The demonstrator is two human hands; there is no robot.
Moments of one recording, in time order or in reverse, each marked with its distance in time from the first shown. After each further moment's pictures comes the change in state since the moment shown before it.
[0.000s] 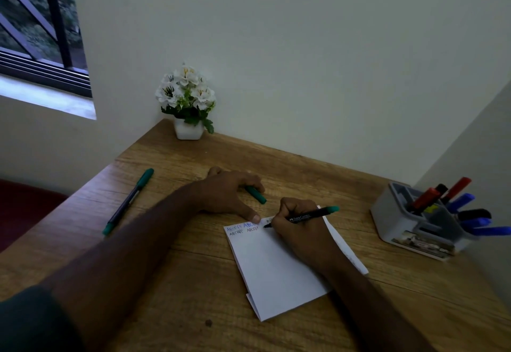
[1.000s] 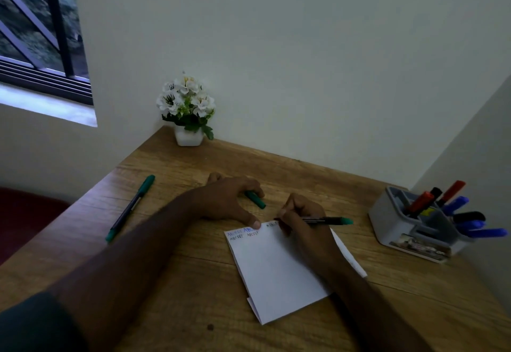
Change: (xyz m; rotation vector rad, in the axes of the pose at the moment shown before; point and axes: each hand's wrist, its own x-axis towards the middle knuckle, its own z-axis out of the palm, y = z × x) left_hand -0.001 -0.001 0.001 0.089 0.004 0.000; right_hand -0.004 -0.006 -0.007 0.087 0.046 0.027
